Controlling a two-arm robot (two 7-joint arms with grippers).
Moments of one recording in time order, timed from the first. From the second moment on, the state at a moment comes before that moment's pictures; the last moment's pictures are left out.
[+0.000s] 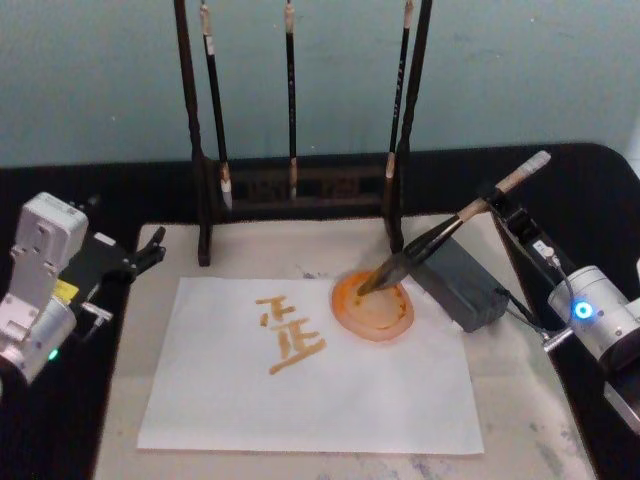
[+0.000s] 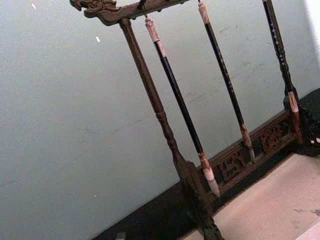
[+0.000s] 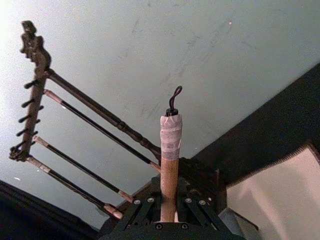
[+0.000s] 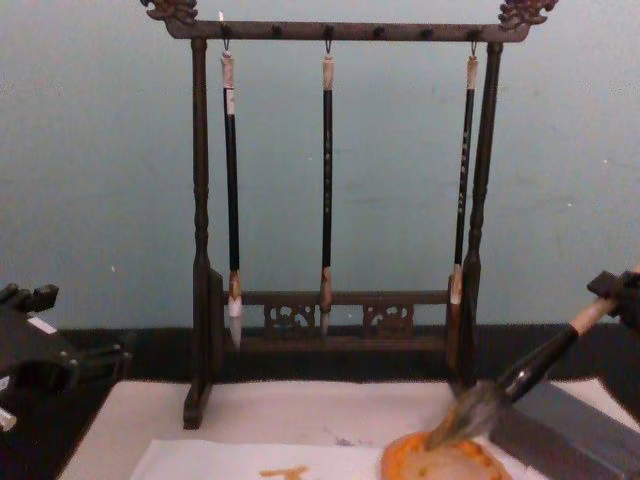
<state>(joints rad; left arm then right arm) -0.20 0.60 0.45 -1.41 -0.25 -0.12 0.03 0.21 0.33 -0.21 -1.30 1.25 0.13 0.34</state>
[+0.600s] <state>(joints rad) -0.20 0.60 0.45 -1.41 -0.25 -0.12 0.03 0.23 0.34 -0.25 -1.25 1.29 0.12 0.33</state>
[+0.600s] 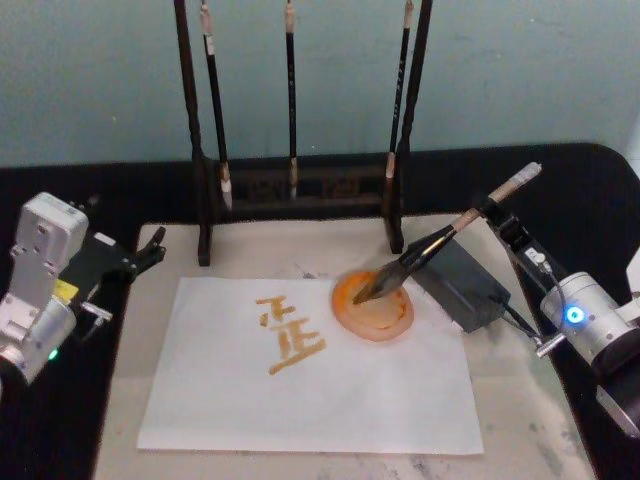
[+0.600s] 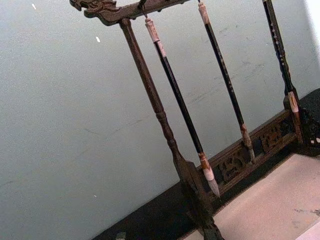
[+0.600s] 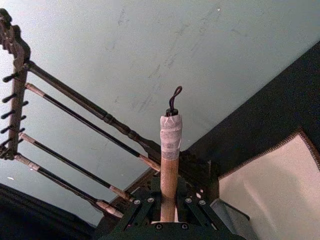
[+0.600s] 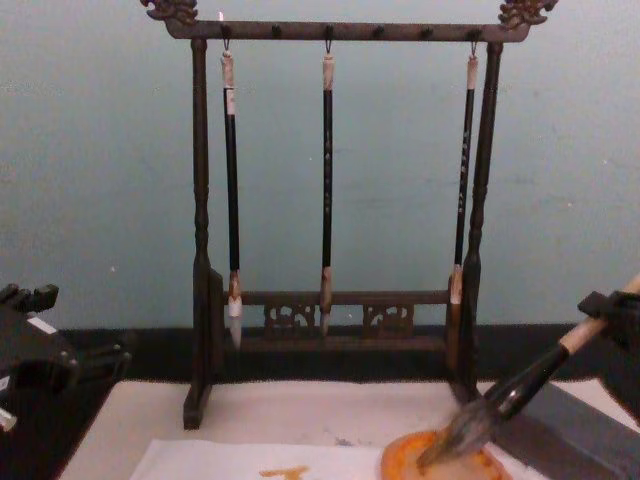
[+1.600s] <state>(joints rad) -0.20 0.60 0.45 -1.41 -0.25 -0.12 0.03 0.26 0.36 -0.32 -1.21 1.35 0.09 0.32</state>
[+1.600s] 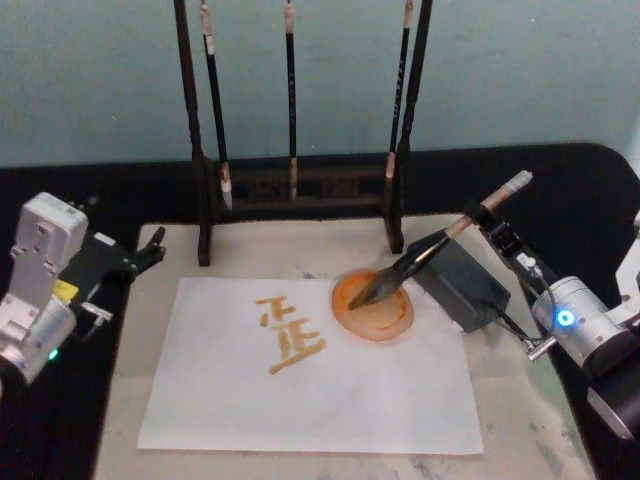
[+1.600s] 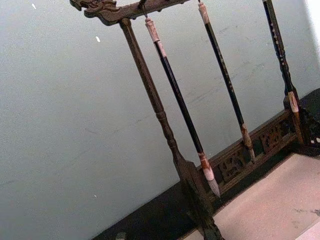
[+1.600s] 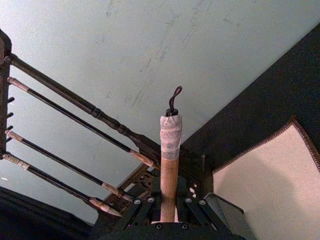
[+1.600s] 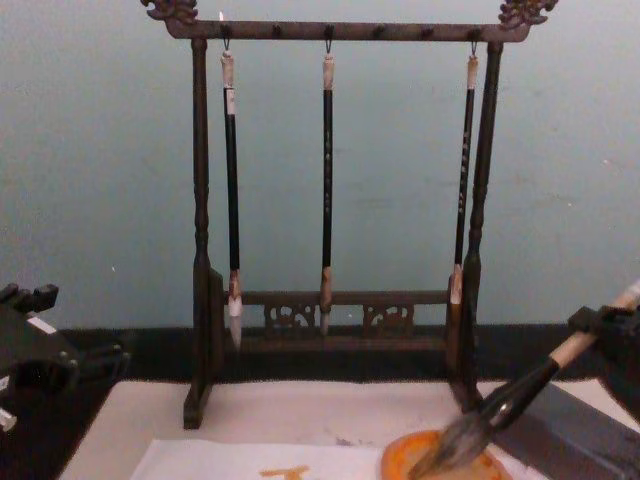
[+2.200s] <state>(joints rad) -0.20 0.60 0.45 -1.41 -0.25 -0.12 0.03 0.26 0.36 -0.33 -1.21 1.35 0.08 0.31</state>
